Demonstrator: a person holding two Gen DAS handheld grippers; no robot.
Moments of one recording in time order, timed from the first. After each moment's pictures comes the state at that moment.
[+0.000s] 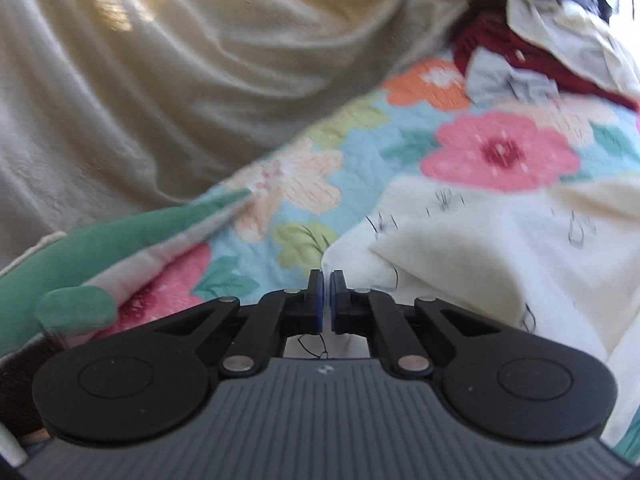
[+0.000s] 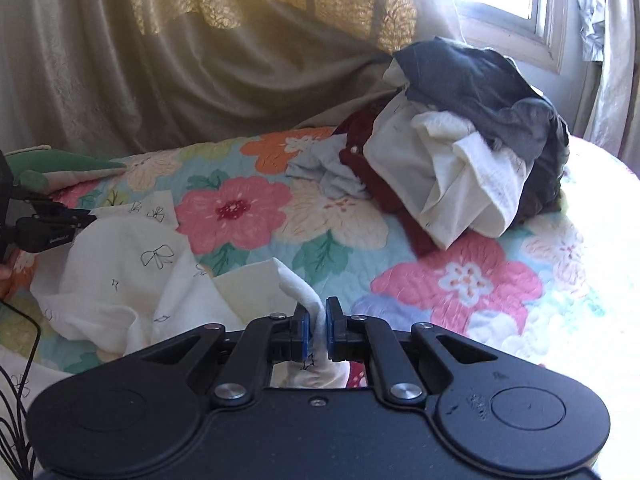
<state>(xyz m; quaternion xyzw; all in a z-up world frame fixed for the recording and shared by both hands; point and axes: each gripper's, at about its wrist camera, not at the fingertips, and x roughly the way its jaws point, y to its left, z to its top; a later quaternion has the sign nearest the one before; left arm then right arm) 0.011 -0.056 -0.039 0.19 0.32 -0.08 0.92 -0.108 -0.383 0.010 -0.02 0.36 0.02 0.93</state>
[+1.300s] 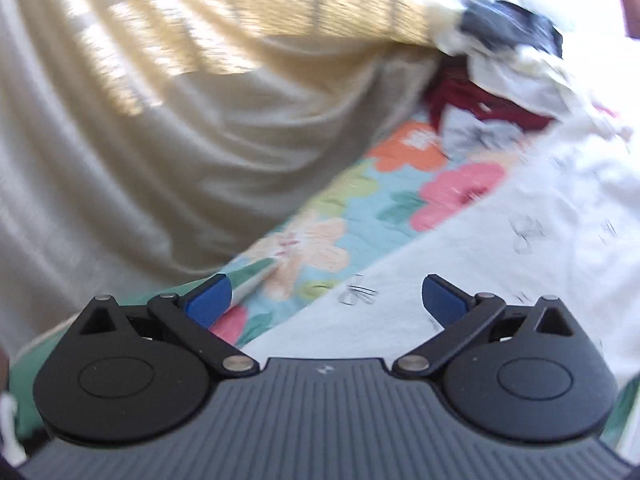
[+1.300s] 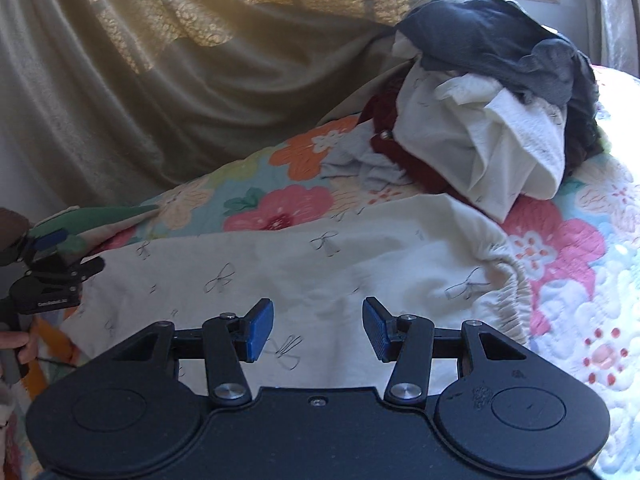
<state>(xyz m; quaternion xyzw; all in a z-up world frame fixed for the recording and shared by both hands) -0.020 -0.048 -0.012 0.26 0.25 -0.16 0.92 -0.099 -0.374 -0.006 0.14 0.39 0.08 0.91</state>
